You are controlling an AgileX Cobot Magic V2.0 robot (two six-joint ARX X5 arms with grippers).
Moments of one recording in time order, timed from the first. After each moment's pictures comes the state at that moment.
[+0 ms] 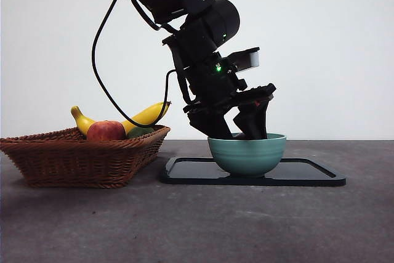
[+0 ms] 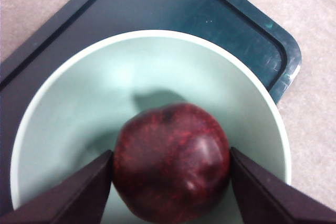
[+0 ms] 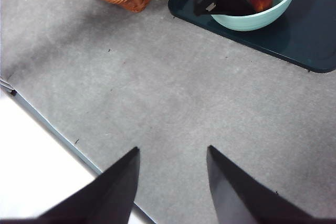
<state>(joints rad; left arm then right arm) -0.71 2.15 1.70 -0.50 0.18 0.14 0.39 0.61 0.75 -0.90 -0.40 0.09</state>
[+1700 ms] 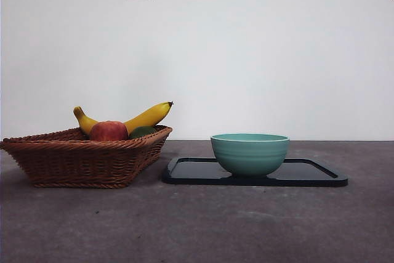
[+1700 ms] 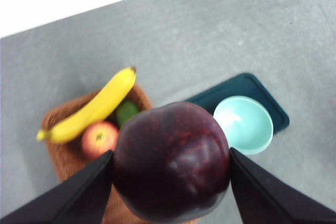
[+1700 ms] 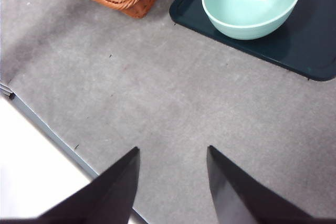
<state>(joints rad) -0.33 1.50 2.01 -1.19 0.20 0.10 0.39 0.61 0.75 -0.88 -0.39 0.09</state>
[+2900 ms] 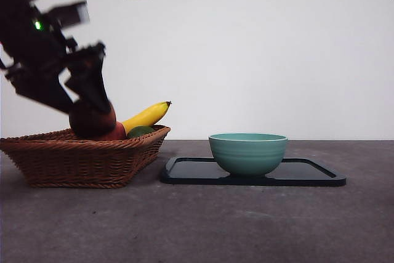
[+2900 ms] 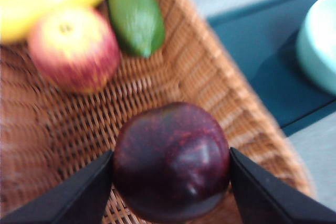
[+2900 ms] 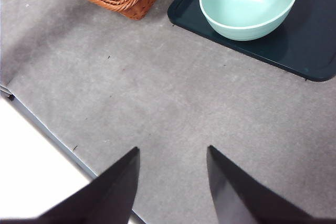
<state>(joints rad) -0.29 1.47 0.93 -0.22 0.18 0.09 0.39 0.61 0.75 -0.88 -0.39 0.09</state>
